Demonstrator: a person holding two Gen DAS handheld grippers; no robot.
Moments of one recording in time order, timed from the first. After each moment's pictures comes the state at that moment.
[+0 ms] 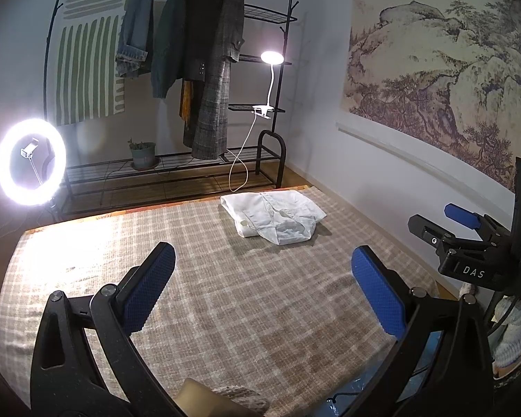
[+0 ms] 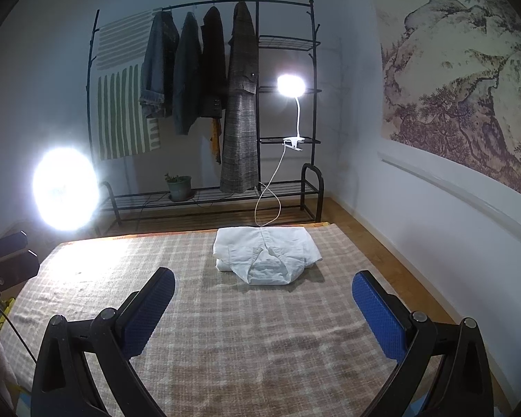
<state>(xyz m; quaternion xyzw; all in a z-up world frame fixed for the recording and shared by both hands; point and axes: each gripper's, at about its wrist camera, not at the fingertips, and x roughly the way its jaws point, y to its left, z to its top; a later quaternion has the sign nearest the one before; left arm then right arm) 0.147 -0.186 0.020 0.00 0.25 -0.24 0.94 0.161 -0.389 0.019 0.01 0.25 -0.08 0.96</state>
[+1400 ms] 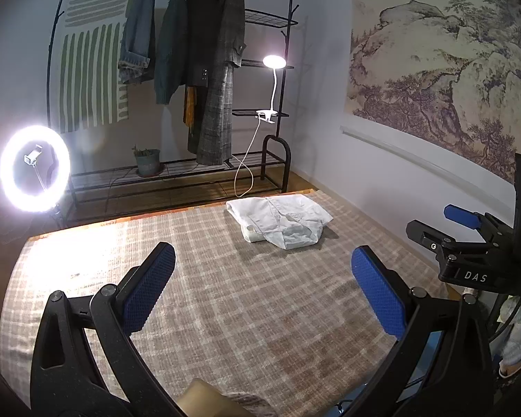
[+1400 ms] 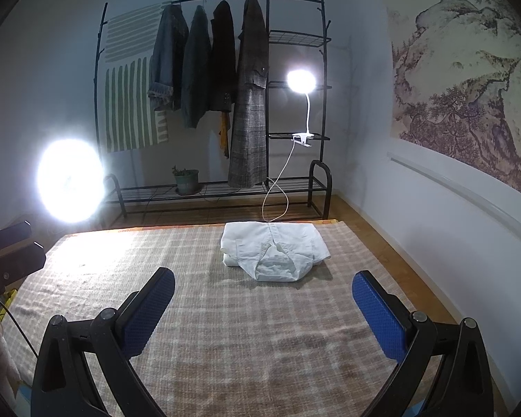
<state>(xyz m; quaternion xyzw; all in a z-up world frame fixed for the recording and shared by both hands) 0.155 -0.189 0.021 0.01 0.24 -0.23 0.94 0.175 -0.388 0.011 0.01 0.26 -0.06 0.96</state>
